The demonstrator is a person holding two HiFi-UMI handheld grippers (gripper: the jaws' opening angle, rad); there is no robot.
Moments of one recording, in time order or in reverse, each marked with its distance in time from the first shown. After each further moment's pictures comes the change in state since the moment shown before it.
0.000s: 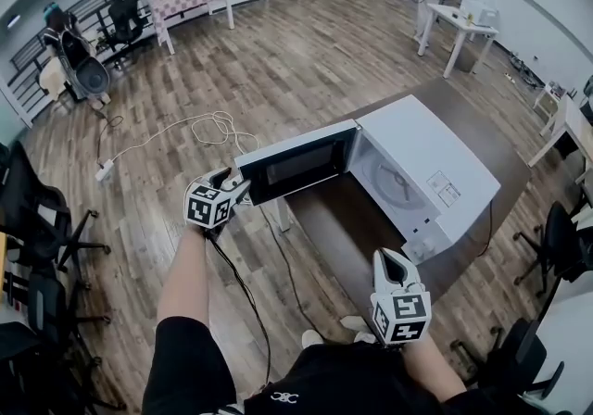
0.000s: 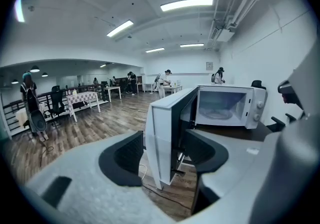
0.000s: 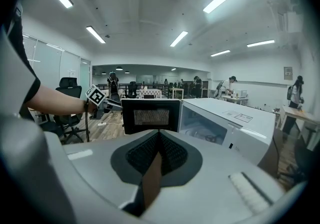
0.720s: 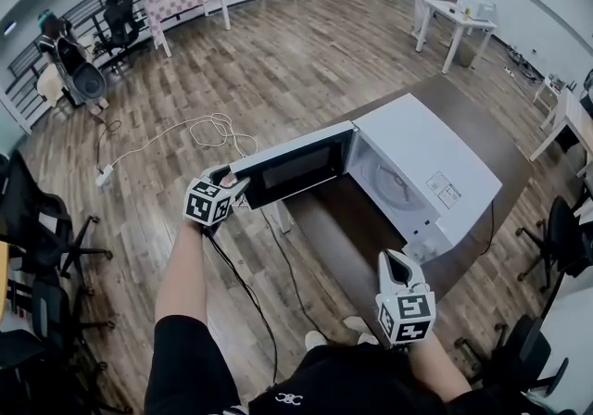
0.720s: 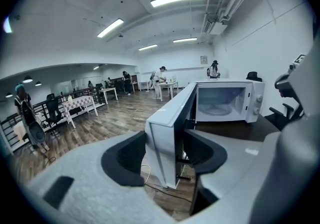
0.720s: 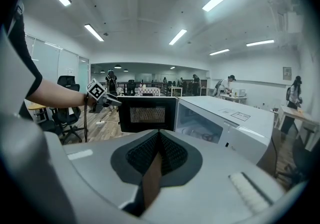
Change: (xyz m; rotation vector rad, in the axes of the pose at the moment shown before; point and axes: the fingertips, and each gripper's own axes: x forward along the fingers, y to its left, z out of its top) left arm 0.017 0.001 0.018 0.093 0.046 -0.023; right arm 0.007 -0.019 -0.007 0.002 0.021 -0.015
